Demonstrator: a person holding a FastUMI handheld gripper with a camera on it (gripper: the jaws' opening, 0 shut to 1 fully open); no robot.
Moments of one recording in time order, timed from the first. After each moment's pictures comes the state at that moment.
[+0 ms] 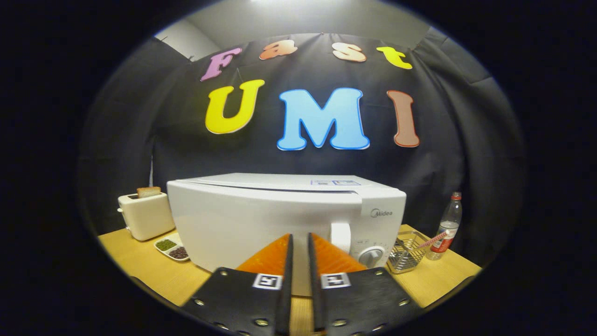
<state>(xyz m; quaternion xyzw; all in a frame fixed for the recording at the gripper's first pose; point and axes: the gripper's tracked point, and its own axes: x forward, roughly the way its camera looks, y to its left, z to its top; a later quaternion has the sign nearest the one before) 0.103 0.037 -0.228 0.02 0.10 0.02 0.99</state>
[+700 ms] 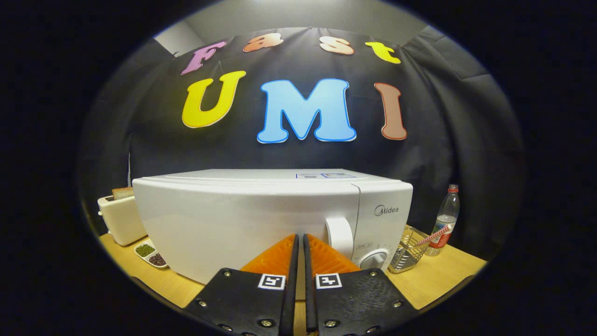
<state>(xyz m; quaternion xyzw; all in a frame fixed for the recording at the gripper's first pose) 0.142 0.033 -0.245 0.01 0.11 -0.02 0.99</state>
